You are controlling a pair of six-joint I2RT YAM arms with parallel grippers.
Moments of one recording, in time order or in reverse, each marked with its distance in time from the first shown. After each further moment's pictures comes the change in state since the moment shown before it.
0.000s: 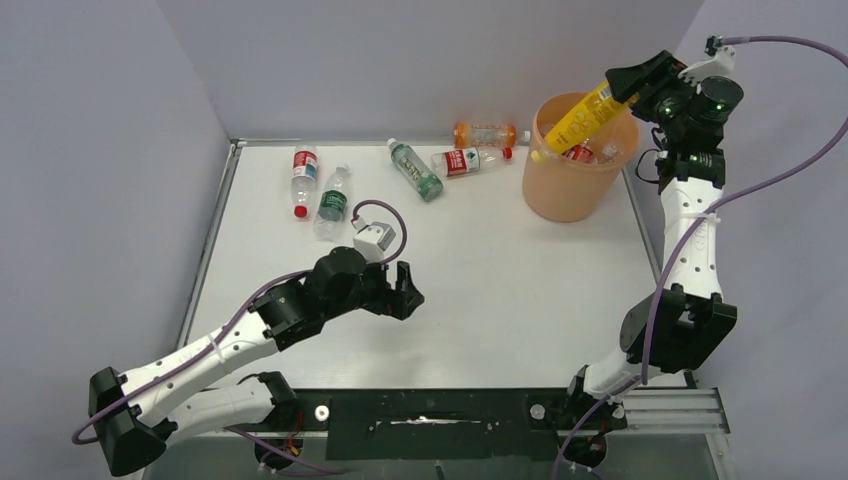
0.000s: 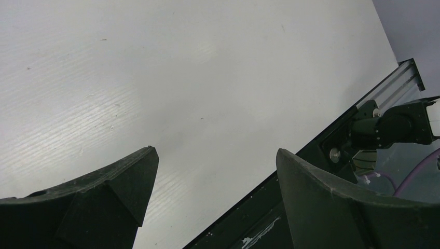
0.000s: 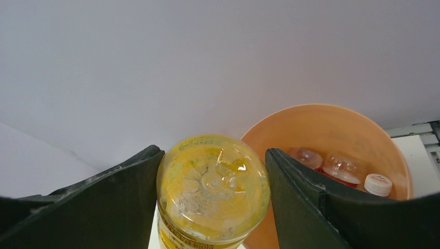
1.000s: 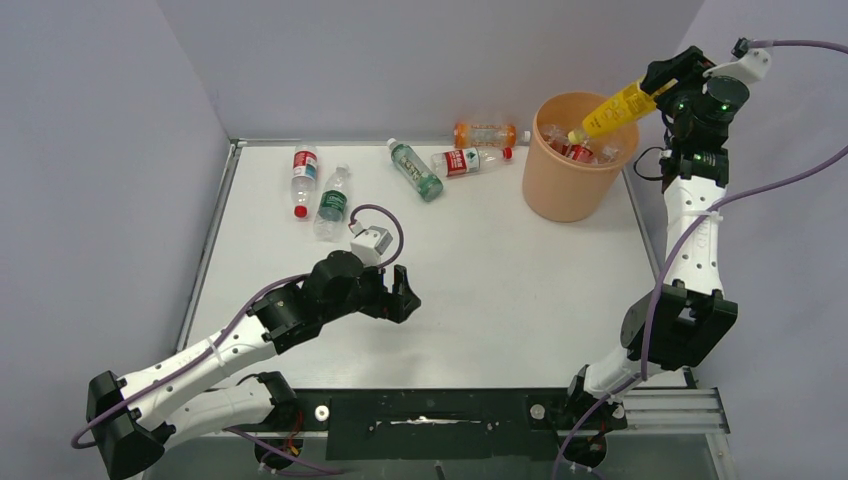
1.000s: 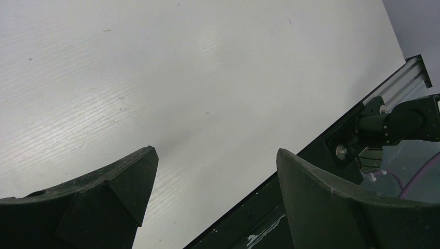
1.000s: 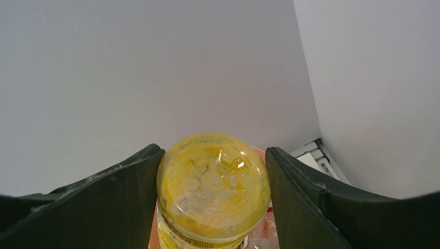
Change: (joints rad) left arm 0.013 -0.027 -0.051 0.010 0.010 0.002; right arm -0.026 0.024 0.014 0.051 0.386 -0.084
